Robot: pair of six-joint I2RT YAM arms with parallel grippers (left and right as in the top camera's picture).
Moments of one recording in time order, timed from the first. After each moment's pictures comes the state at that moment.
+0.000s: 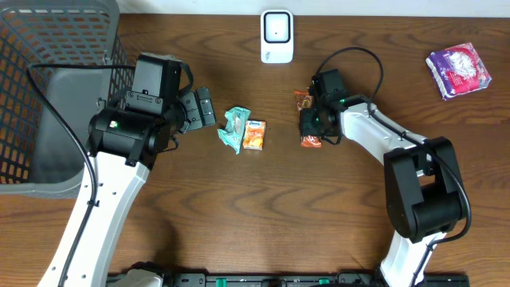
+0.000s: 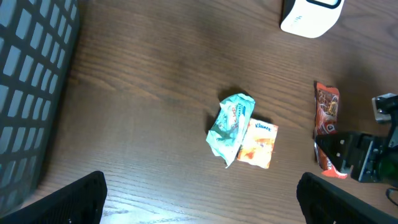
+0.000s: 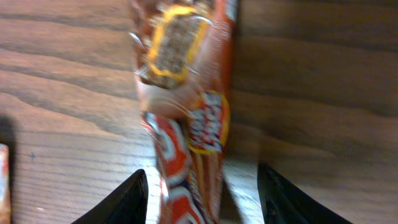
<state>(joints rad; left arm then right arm) -0.26 1.35 1.40 -1.00 -0.06 -0.46 0.33 1.98 1.24 -0.47 -0.09 0.31</state>
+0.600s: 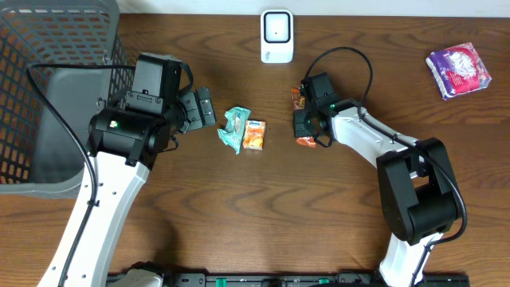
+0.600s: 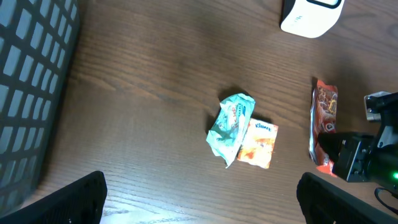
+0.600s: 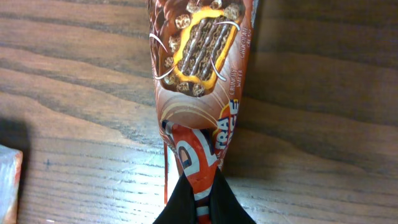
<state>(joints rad) -0.26 1.35 1.40 -1.00 -0.06 -0.46 0.38 1.98 1.23 -0.42 -0.02 0.31</state>
